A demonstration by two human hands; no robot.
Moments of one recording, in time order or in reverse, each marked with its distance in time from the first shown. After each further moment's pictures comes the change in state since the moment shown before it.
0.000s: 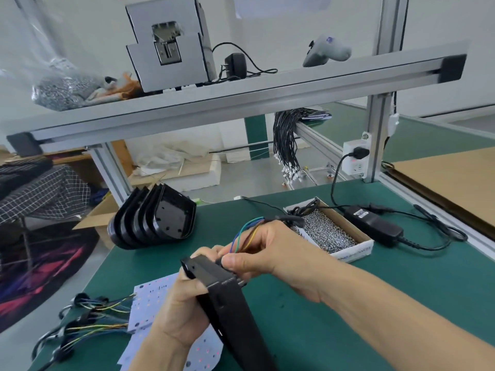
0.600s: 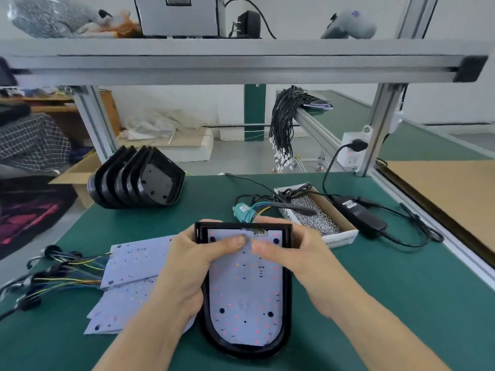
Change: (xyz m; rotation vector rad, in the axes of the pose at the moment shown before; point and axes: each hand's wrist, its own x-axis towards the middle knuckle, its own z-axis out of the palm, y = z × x) left_hand -0.002 -0.008 0.032 0.214 0.330 -0.097; right_hand -0.042 0.037 -0.019 0.056 0.317 0.053
